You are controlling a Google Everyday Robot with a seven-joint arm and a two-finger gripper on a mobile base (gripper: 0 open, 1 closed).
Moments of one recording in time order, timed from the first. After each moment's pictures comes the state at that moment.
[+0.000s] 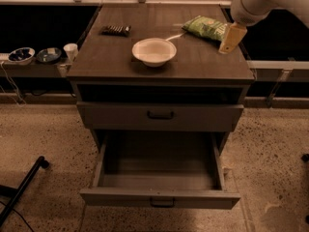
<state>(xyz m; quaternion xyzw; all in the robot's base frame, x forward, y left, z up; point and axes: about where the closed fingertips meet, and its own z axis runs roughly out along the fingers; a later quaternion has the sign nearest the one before) 0.733 -0.238 0.962 -0.57 0.71 -0.24 0.34</state>
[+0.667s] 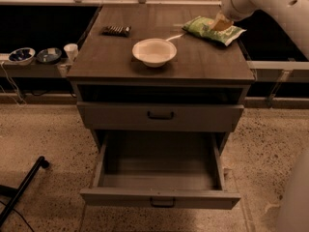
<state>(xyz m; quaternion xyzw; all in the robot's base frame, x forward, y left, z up) 0.806 -0.233 0.958 -0.56 0.68 -0.25 0.40</state>
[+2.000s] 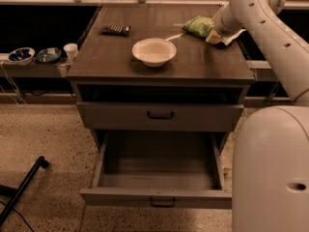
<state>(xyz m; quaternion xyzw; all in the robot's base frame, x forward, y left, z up) 0.876 -0.245 0.867 -0.55 0.71 -0.21 0.38</state>
